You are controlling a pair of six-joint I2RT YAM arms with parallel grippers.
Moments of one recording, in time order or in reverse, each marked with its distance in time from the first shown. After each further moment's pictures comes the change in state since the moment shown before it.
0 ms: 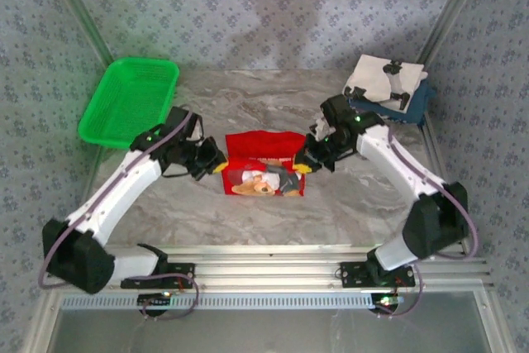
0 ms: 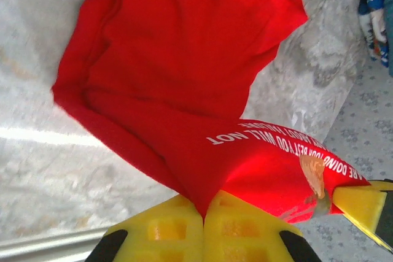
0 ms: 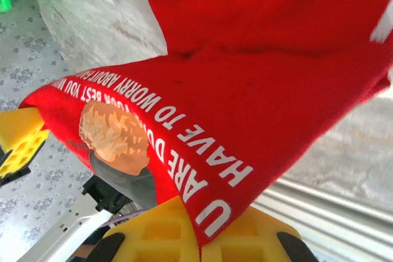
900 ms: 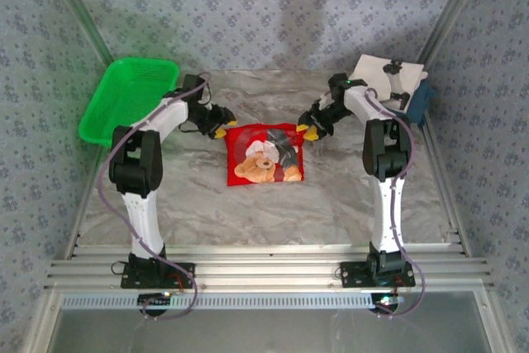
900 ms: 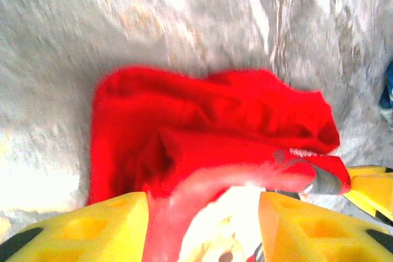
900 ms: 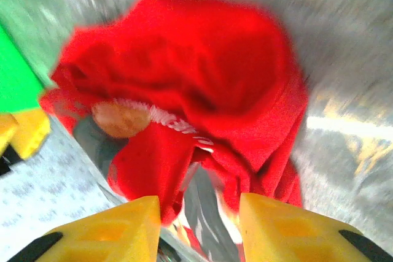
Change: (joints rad) left arm 0.200 0.759 0.483 0.164 0.093 0.256; right arm -0.248 0.755 0.587 -0.003 -0.079 -0.216
